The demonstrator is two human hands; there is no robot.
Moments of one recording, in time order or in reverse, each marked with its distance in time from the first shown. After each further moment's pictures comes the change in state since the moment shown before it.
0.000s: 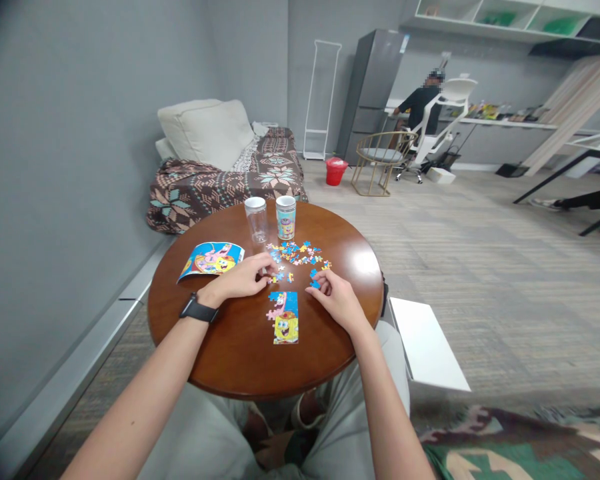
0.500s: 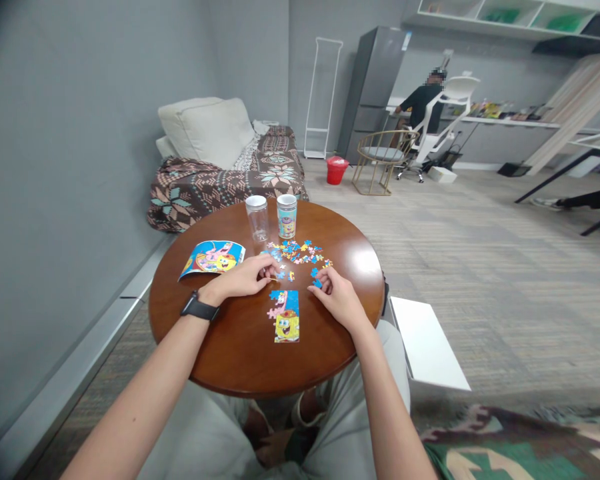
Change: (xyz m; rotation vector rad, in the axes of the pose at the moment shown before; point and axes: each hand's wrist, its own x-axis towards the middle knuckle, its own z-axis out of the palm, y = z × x) left_hand 0.000 0.004 -0.001 -0.031 -0.035 -0.016; right_hand 0.000 0.000 0.000 -0.023 0.005 0.031
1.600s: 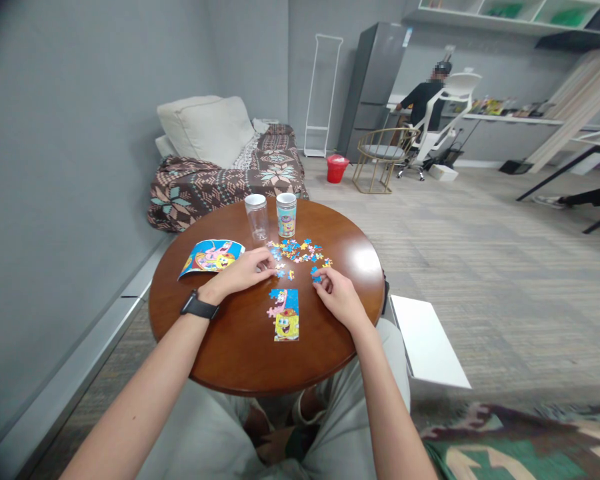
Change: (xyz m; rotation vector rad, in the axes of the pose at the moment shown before) left_hand 0.004 -0.001 -0.003 -0.061 0.075 -0.076; right_hand 0.000 0.000 0.000 -0.023 0.022 -0.041
